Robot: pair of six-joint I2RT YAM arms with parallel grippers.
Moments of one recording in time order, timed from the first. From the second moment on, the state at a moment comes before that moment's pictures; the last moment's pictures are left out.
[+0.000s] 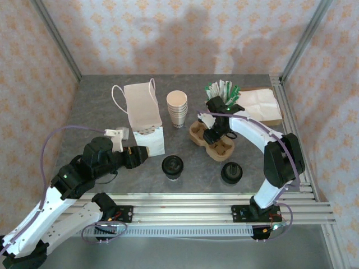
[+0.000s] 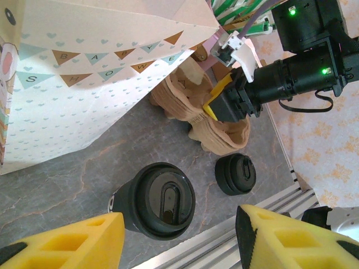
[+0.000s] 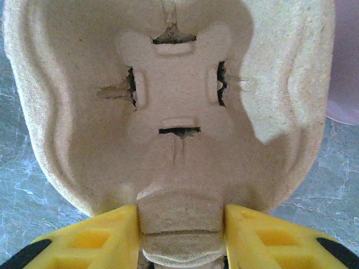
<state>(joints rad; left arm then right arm) -0.63 0.62 0.88 -0.80 0.08 -0.73 0.46 1.68 1.27 -0.90 -0.08 -0.25</state>
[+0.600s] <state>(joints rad) -0.63 0.62 0.90 -0.83 0.04 -0.72 0.46 1.58 1.28 -0.93 -0.11 -0.23</state>
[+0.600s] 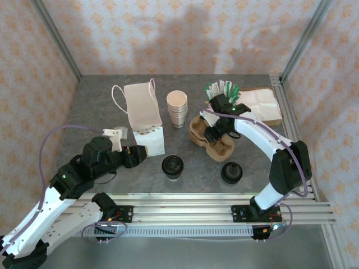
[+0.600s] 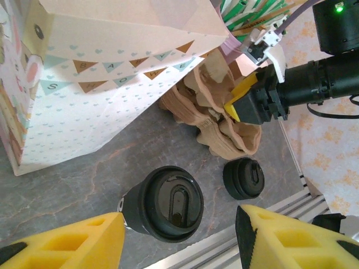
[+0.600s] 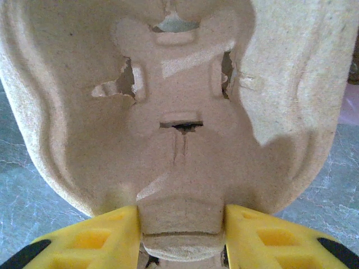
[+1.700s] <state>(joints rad) -0.37 1.03 1.53 -1.07 -0.22 -0.37 0.49 1.23 1.28 -0.92 -0.31 0.08</state>
